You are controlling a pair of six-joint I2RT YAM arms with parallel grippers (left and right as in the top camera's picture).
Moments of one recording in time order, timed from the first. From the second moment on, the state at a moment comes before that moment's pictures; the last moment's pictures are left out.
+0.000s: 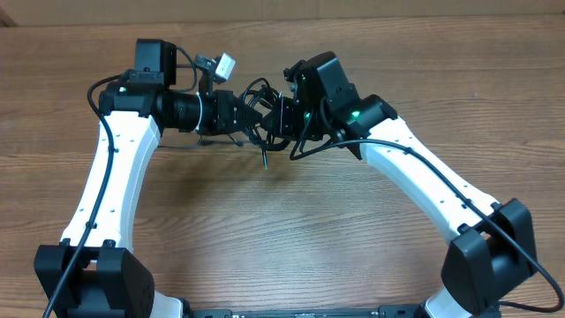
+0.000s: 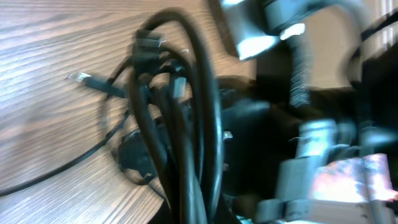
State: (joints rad) left arm -0.06 1.66 1.49 -0.97 1.02 -0.09; right arm 0.56 1.78 1.47 -0.54 -0.48 0.68
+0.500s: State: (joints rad) left arm 0.01 1.67 1.47 -0.78 1.12 -0.47; right arm 0.56 1.74 1.53 -0.65 -0.47 0.69
